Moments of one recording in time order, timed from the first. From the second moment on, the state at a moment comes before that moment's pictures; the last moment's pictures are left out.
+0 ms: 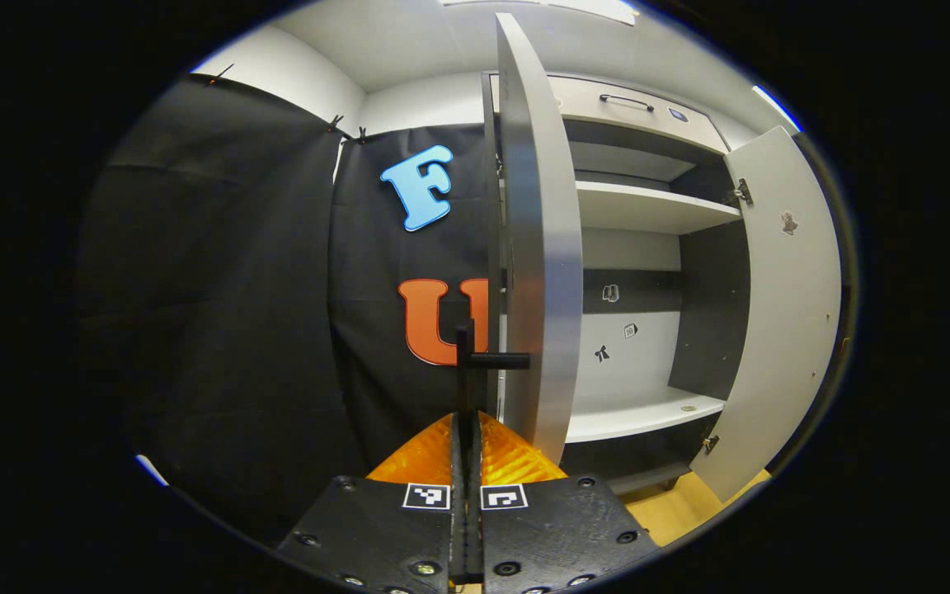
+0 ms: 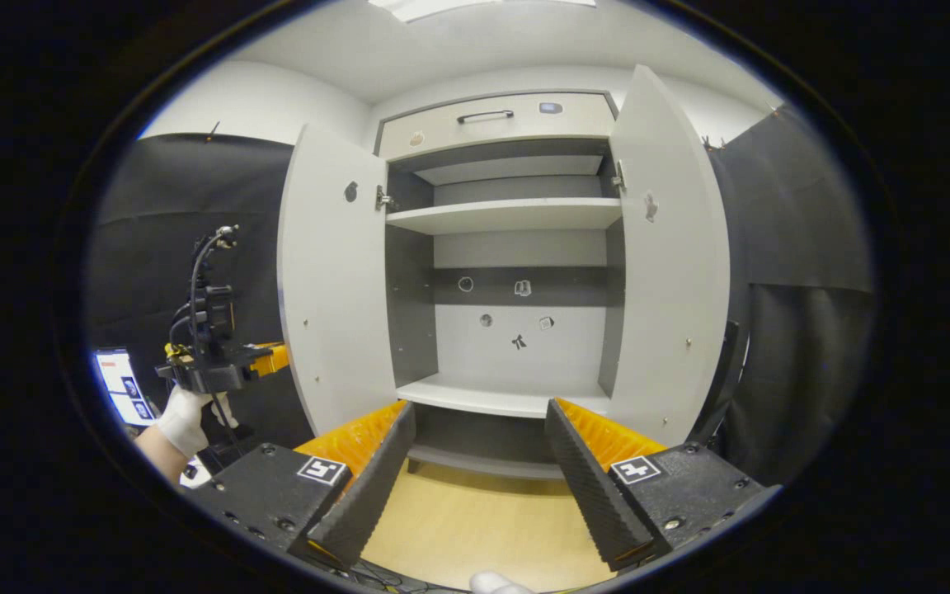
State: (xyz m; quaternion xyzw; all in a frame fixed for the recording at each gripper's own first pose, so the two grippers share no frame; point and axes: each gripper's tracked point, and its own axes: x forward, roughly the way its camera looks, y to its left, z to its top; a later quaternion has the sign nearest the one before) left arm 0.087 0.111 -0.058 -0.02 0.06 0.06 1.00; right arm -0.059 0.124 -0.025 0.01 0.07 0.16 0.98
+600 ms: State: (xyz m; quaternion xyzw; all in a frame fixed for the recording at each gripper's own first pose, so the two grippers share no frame) left arm 0.069 0.122 -0.064 0.02 0.07 0.05 1.00; right arm -0.068 0.130 -0.025 0.01 0.07 0.16 0.98
